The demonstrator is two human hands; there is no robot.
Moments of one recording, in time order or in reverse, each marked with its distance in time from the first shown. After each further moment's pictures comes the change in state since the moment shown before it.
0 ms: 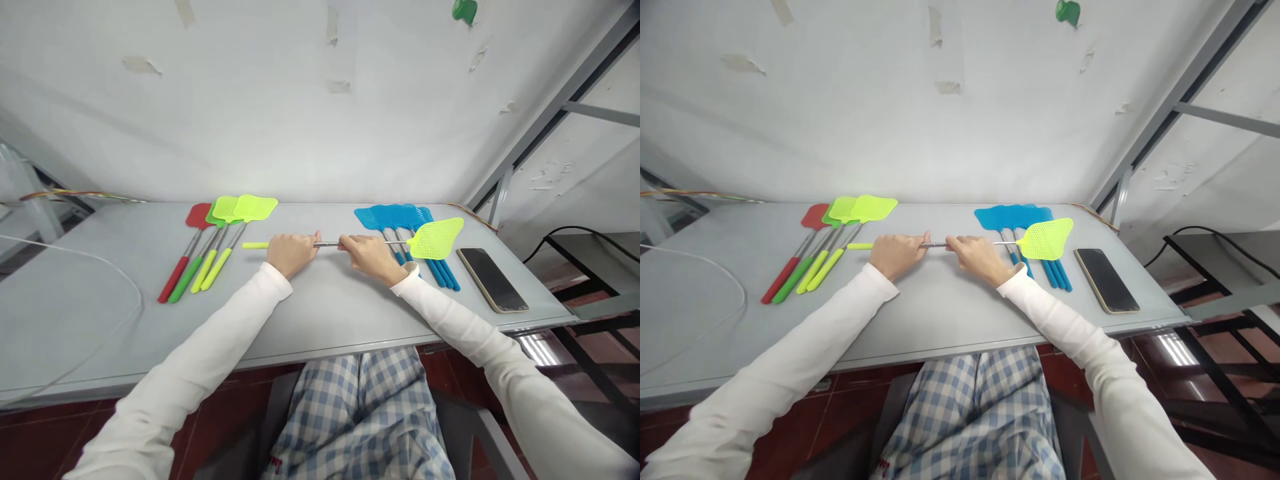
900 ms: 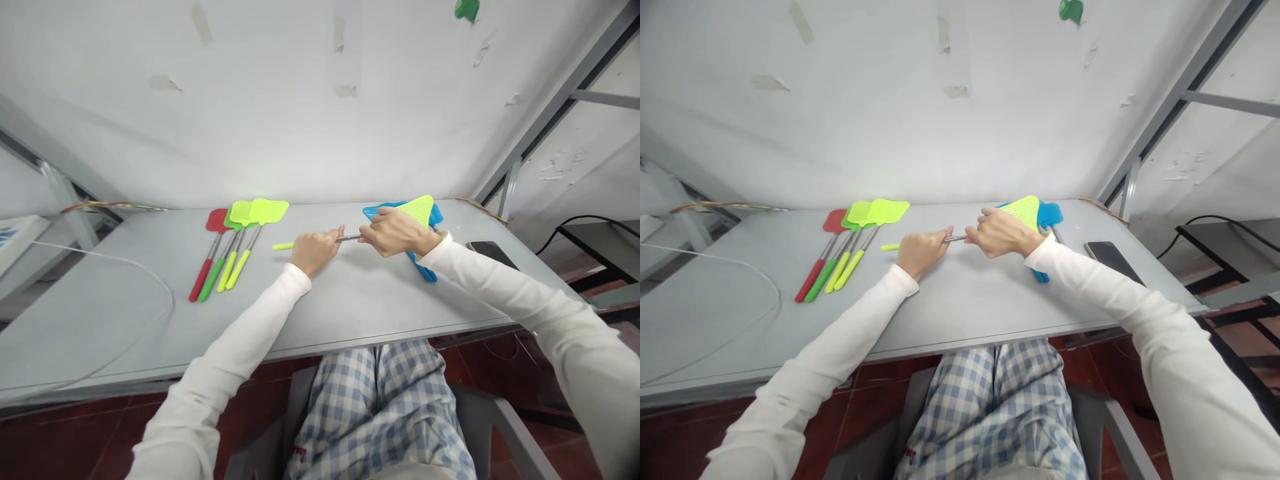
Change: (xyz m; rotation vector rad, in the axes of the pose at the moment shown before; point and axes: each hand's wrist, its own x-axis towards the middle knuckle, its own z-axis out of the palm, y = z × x) left_hand 0.004 0.006 0.000 -0.084 0.107 0.078; right_hand 0.009 0.036 -0.051 -0.354 -0.066 -0.367
